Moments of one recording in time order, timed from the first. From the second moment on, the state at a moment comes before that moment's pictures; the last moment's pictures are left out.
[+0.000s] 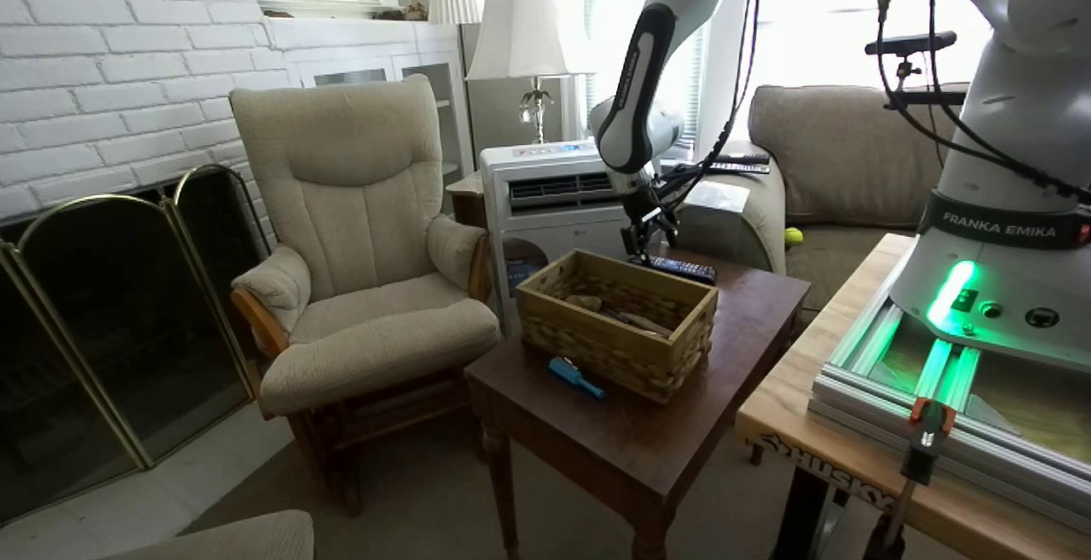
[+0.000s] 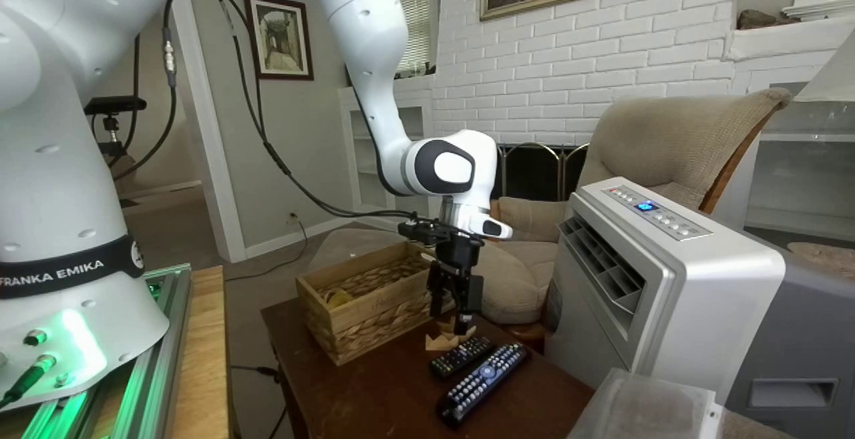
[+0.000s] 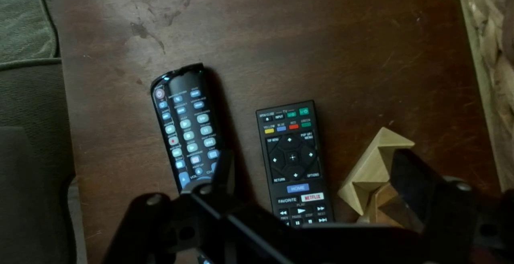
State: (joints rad) arm 0.07 0.75 -0.18 -2.07 -0.11 2.48 0.12
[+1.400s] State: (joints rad) arm 0.08 0.76 -0.15 -2.17 -0.12 2.72 0.12
